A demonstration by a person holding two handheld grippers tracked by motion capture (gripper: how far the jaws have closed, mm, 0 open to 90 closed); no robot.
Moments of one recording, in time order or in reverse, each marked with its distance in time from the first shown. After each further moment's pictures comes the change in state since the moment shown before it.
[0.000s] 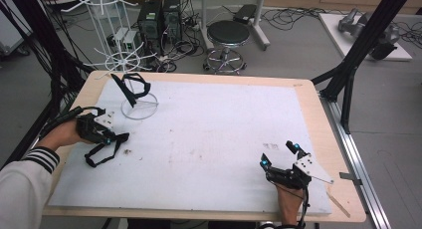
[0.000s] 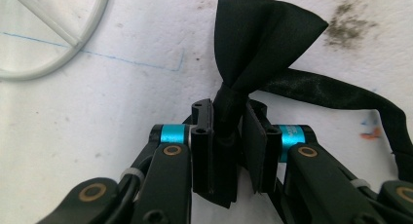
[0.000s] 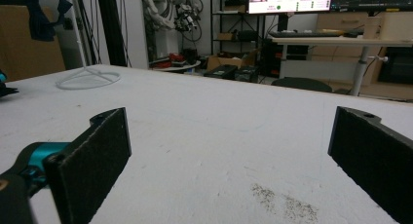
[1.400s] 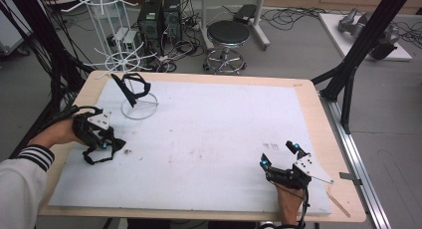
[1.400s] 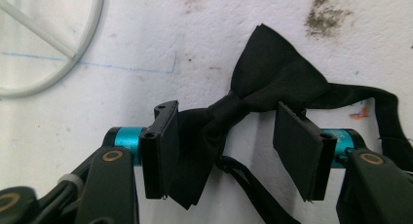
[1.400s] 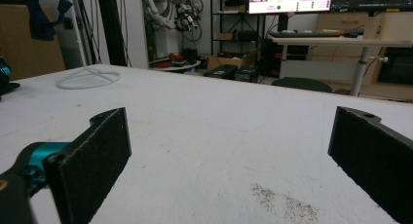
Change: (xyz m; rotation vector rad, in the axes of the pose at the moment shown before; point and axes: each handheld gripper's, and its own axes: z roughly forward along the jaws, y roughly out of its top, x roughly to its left) left arm 0.004 -0.007 -0.004 -0.055 -0.048 0.084; right arm 0.000 0.000 0.000 0.002 0.001 0.002
